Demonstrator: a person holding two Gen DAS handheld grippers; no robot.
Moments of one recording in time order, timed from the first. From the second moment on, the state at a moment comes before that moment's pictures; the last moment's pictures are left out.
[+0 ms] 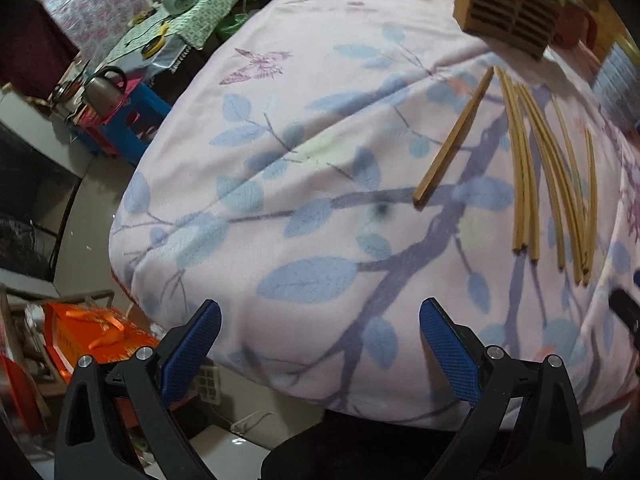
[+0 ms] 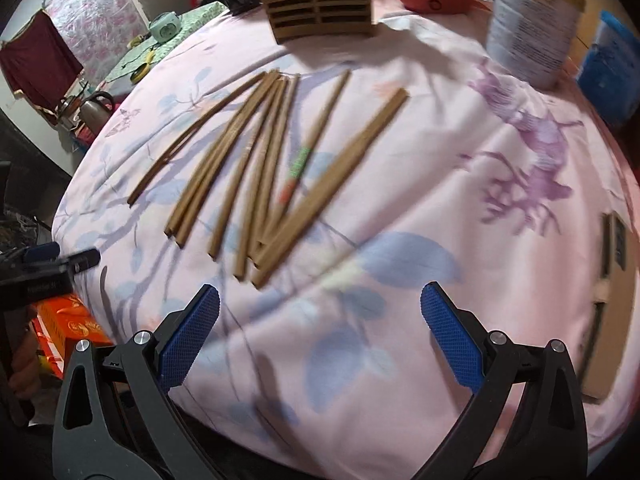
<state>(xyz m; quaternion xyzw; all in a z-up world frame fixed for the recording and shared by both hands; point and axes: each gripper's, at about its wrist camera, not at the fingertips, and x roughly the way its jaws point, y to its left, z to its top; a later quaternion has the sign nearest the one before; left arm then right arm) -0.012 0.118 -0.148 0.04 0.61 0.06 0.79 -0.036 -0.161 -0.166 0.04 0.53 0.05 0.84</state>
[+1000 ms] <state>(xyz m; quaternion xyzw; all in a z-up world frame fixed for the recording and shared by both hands) 0.038 0.089 -0.160 0.09 0.59 -0.04 0.80 -0.055 -0.170 -0.170 0.05 0.50 -0.02 0.86</state>
